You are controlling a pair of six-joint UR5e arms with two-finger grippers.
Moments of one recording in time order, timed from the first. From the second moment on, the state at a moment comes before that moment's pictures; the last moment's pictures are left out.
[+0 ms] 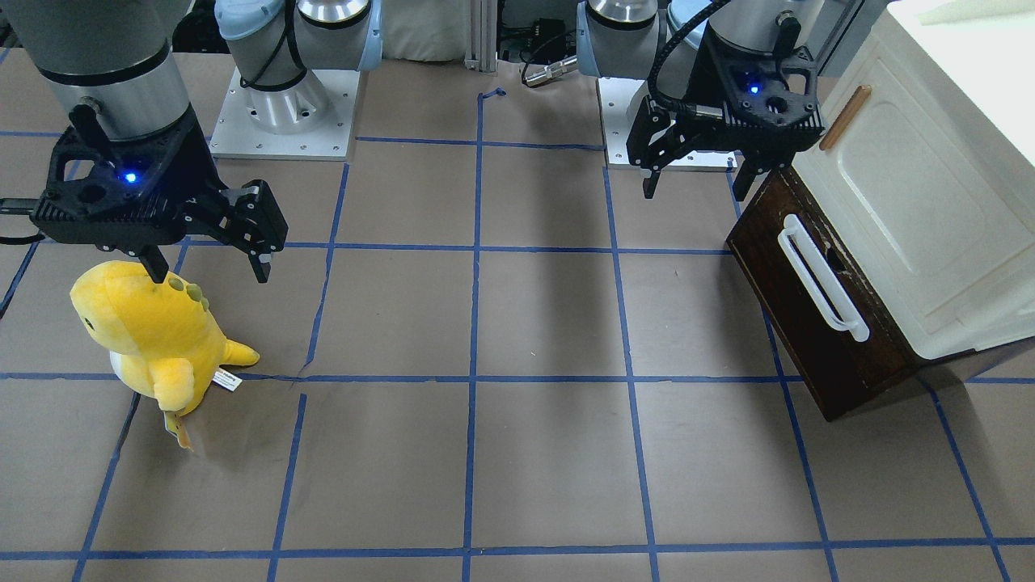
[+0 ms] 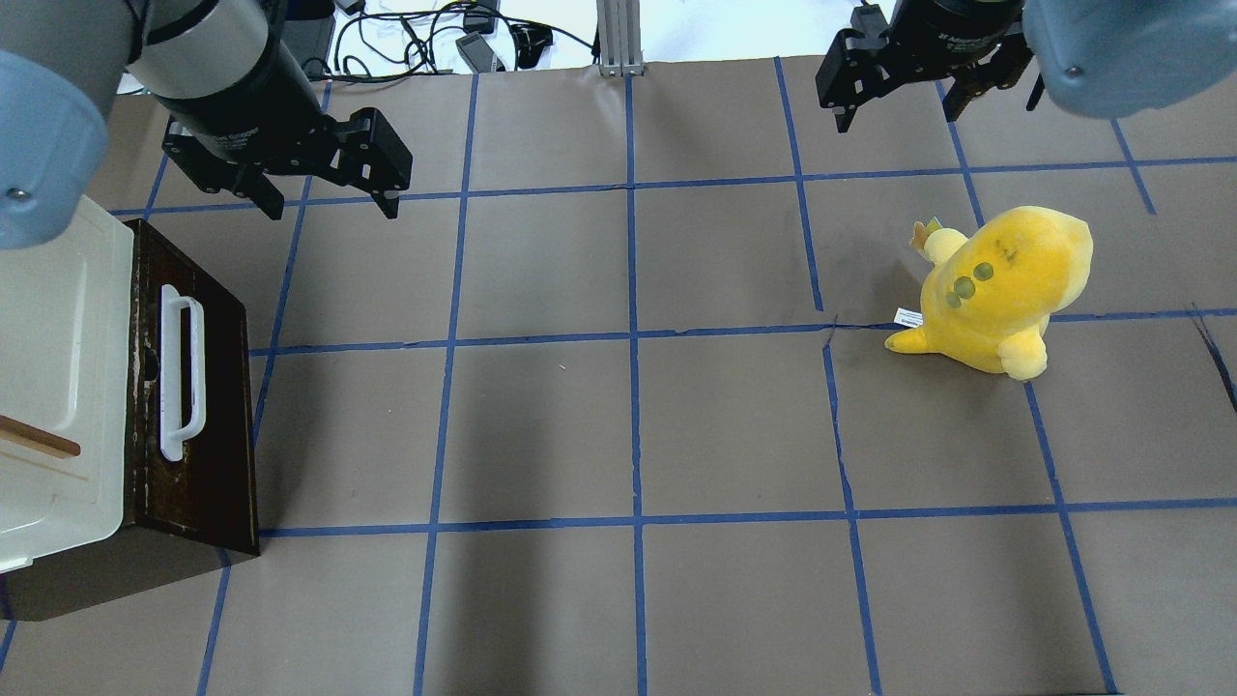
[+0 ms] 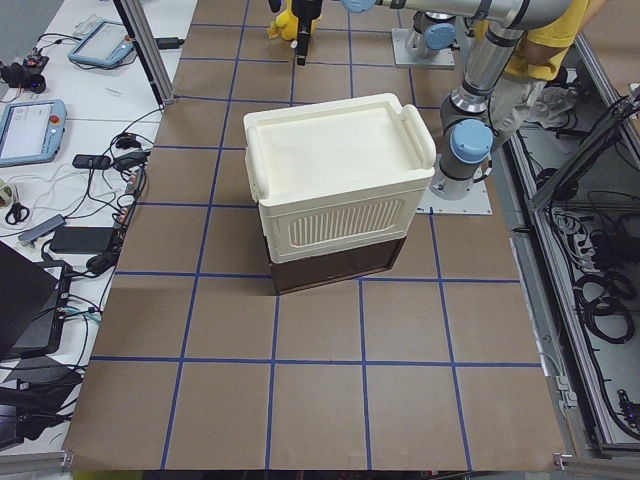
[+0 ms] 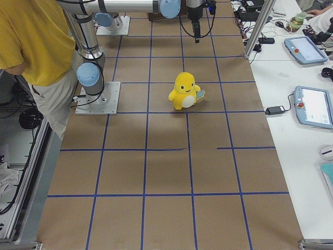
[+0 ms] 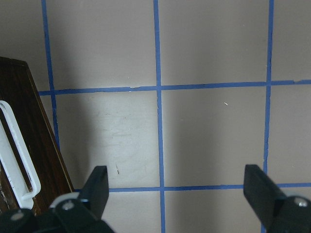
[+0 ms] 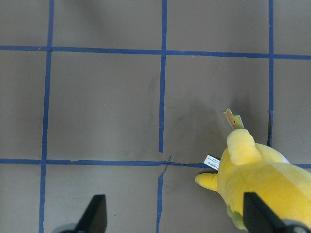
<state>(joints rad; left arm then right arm) -1.63 -1.54 -1.54 -1.53 1.60 -0.03 1.59 -1.46 1.47 -1.77 -1.60 -0.02</state>
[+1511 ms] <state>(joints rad) -1.63 -1.54 -1.57 -1.55 1.61 -0.09 1.59 -1.46 1.47 -1.77 -1.60 -0.02</state>
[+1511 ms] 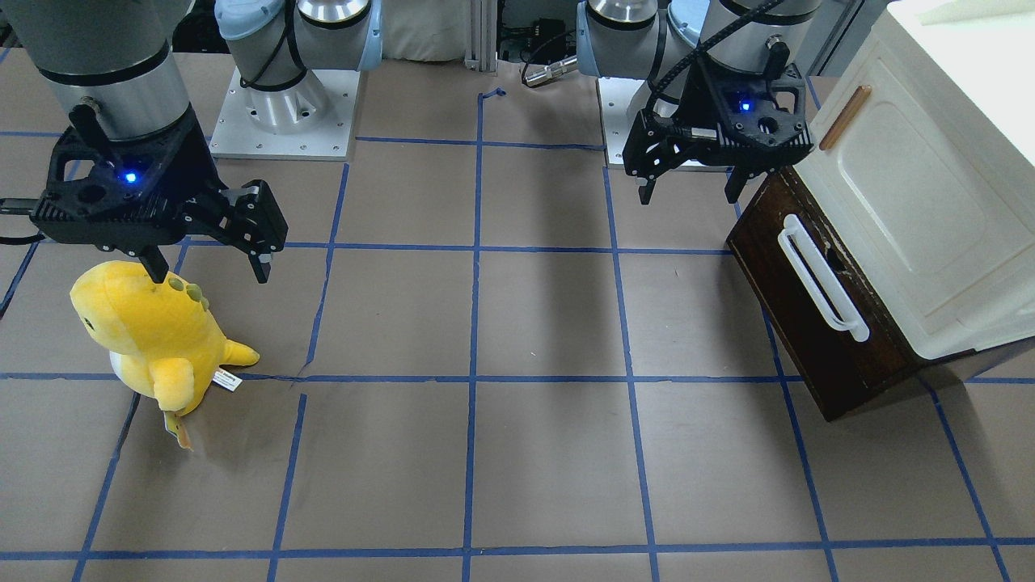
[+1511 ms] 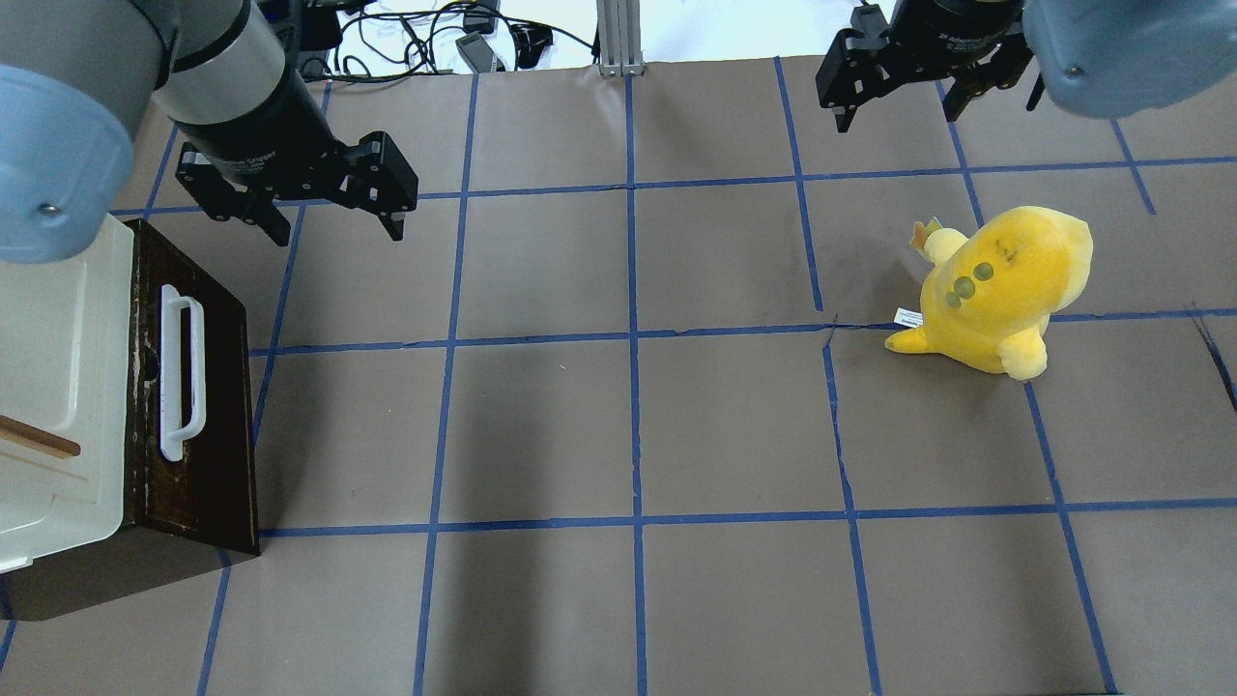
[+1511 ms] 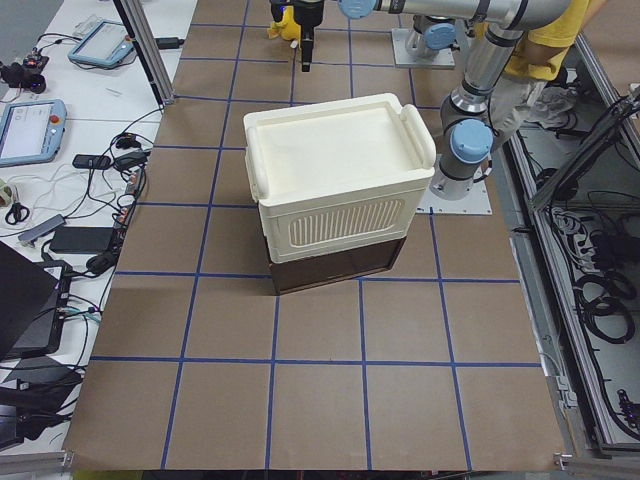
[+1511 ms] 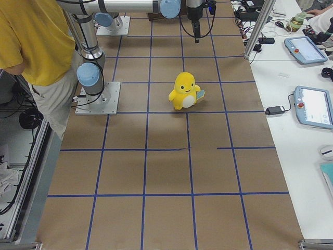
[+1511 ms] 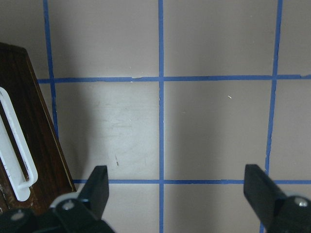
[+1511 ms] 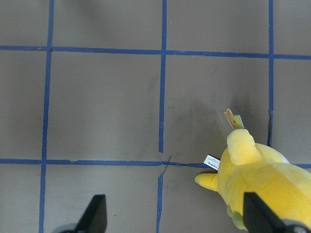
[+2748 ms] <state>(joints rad) -1.73 -1.75 -1.73 -1.66 2.14 -0.45 1.59 -1.46 1.47 -1.77 -1.60 -0.02</state>
